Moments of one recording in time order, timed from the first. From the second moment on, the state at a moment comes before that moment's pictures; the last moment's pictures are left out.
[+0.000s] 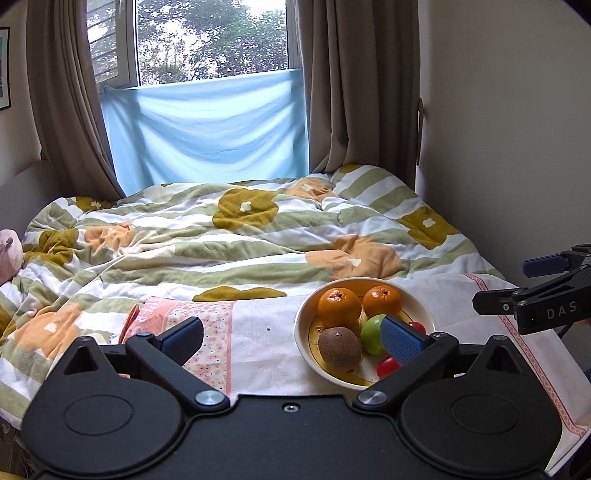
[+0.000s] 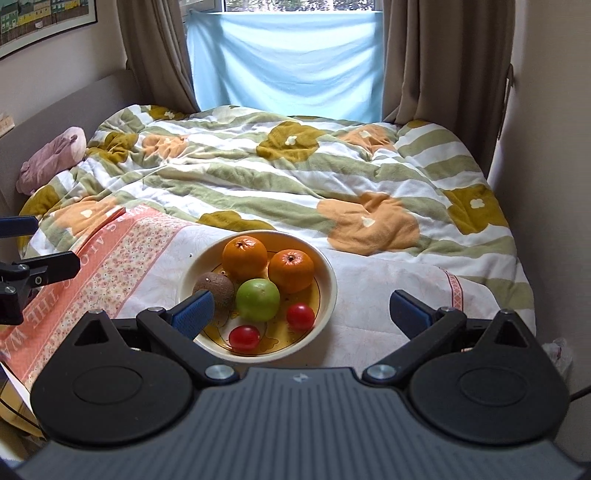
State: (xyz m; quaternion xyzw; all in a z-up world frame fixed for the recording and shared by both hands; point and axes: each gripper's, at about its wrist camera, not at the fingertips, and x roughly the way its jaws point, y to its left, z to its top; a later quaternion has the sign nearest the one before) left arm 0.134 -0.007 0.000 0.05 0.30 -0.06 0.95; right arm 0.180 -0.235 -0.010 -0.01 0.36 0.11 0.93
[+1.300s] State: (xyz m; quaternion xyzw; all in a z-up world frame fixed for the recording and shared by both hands) left arm 0.184 -0.003 -0.148 0.14 0.43 -0.33 0.83; right arm 0.134 -0.158 -0.126 0.17 0.44 -0.09 0.88
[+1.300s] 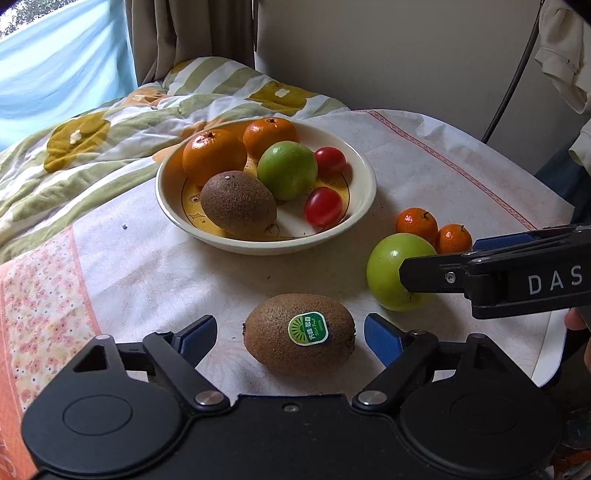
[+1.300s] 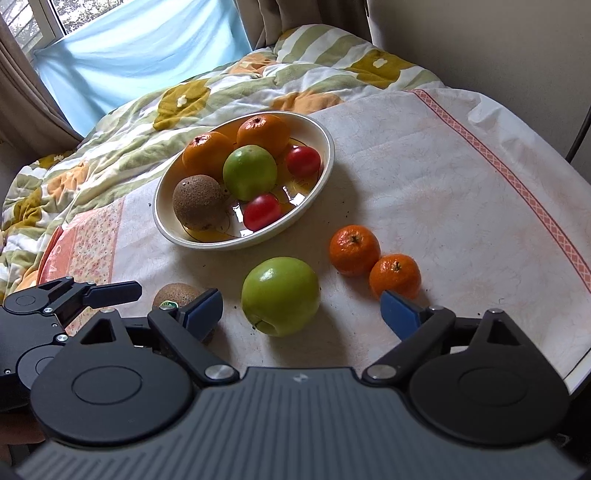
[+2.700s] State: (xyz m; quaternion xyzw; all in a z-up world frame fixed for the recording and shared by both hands) left arm 0.167 0.034 -0.140 0.08 0.45 -0.27 0.85; right arm 0.161 -0.151 -0.150 0.17 0.46 -0.07 0.87
